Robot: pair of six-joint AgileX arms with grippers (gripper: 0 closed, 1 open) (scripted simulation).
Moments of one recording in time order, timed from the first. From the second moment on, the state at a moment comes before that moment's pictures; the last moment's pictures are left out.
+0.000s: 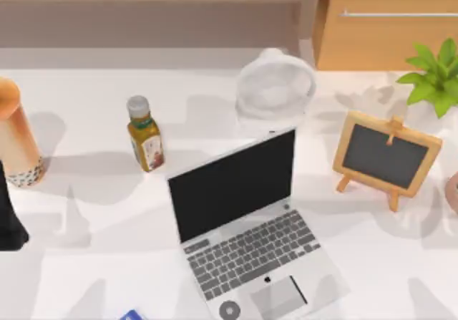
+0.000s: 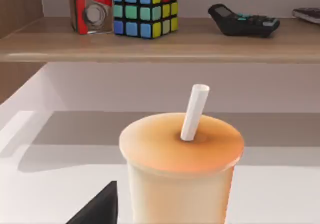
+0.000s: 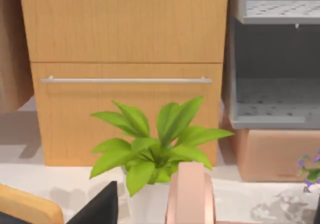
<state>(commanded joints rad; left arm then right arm) 0.00 0.00 0.00 0.00 0.00 0.00 0.00 0.00 0.00 0.00 0.00 0.00</state>
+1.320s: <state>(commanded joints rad) 0.17 1.14 0.00 0.94 0.20 0.04 0.00 0.00 0.00 0.00 0.00 0.00</state>
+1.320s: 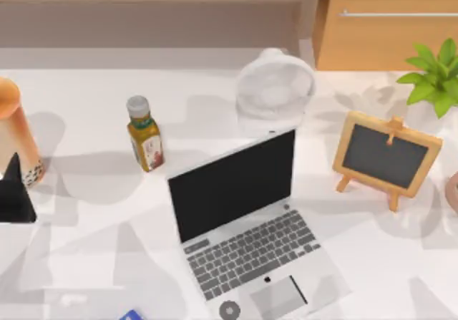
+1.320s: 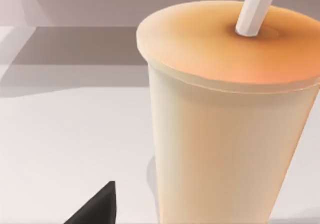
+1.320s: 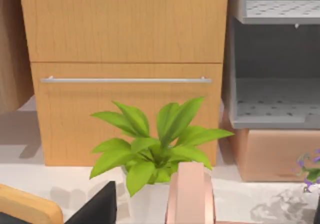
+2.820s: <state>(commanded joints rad) 0.10 1.72 0.25 1.26 0.14 0.03 0.00 0.00 0.00 0.00 0.00 0.00</state>
